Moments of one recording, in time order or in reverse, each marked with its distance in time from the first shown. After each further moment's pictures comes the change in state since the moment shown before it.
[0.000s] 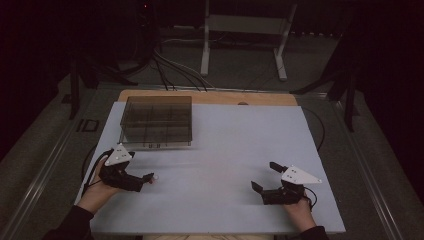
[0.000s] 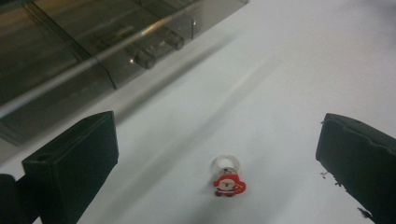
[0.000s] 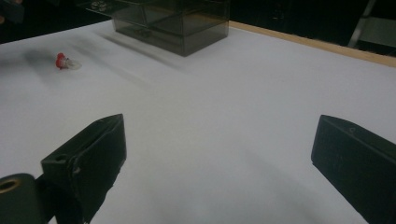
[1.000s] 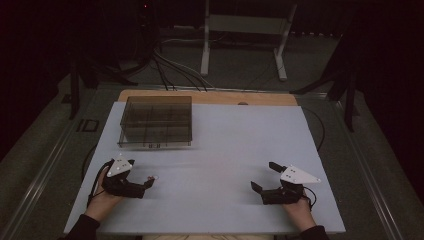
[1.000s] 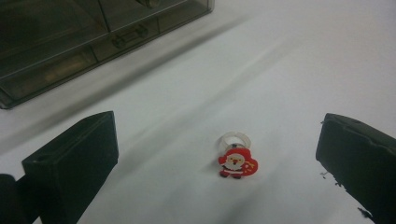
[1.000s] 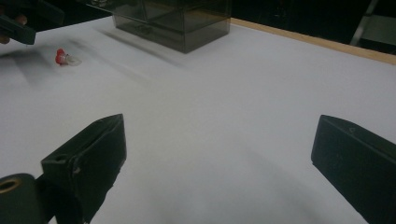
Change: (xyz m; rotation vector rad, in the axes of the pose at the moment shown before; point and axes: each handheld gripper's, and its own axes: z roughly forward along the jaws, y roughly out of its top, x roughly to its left) left arm -0.004 -0.033 0.015 -0.029 0.053 -0.042; right arm -0.001 -0.001 0.002 0.011 0.005 -0.006
